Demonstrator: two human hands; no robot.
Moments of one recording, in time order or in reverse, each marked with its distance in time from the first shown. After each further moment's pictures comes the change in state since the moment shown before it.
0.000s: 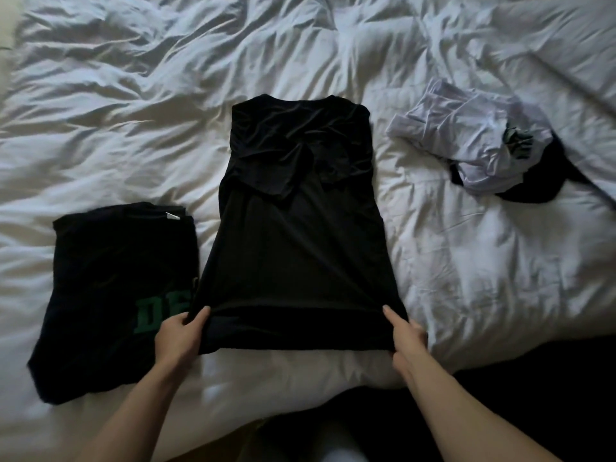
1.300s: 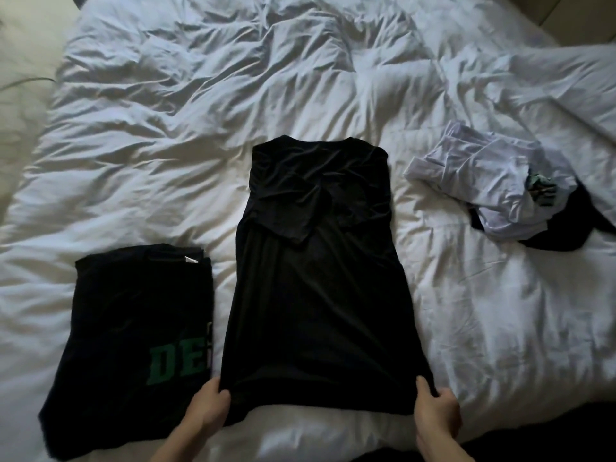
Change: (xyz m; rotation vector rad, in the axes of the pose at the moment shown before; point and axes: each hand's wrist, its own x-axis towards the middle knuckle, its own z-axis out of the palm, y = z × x) left_hand 0.000 -0.001 0.012 0.308 -0.462 -0.220; right_hand 0.001 -0.001 -0.009 -0.588 0.363 -0.132
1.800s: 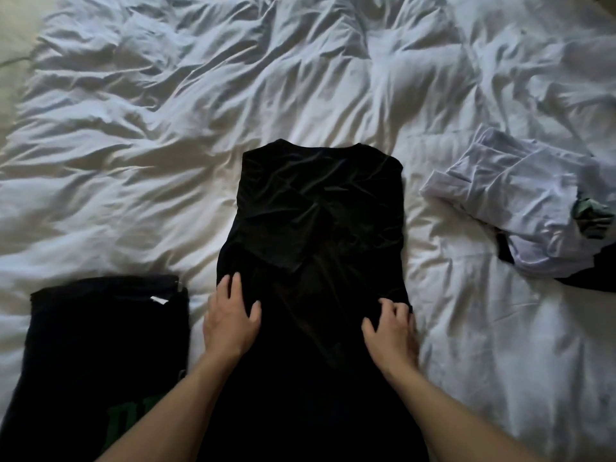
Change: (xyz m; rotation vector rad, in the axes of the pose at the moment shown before) left_hand 0.067 0.193 -0.030 0.295 0.601 0.403; right_hand 0.035 -0.179 0.083 -0.671 -0.175 -0.772
